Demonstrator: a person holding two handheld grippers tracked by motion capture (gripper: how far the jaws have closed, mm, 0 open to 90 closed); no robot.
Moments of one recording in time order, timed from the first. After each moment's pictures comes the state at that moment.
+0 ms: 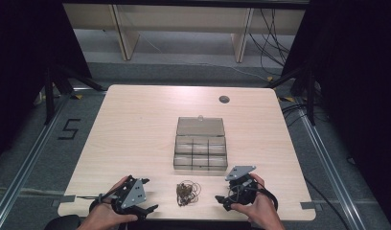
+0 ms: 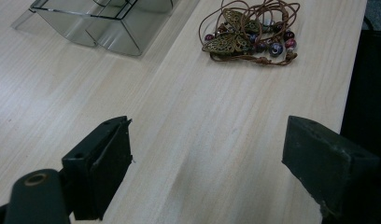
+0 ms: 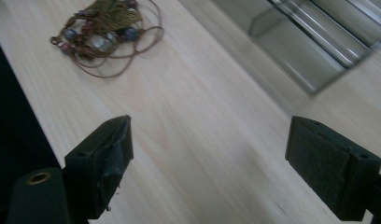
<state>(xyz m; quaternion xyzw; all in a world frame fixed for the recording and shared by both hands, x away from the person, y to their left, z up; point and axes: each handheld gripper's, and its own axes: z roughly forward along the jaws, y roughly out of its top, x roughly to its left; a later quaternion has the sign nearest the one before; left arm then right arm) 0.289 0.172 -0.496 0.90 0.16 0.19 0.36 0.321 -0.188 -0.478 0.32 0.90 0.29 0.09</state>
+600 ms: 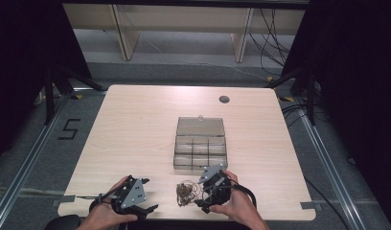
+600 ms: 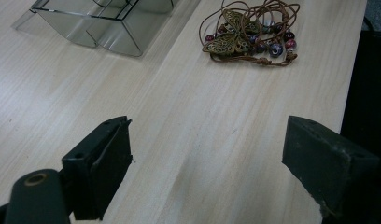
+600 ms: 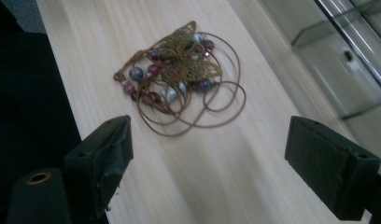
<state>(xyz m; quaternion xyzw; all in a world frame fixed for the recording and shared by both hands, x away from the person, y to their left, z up) 0.289 0.171 -0.497 0.90 0.16 0.19 0.37 0.327 -0.122 -0.474 0.22 0.94 0.27 0.06</state>
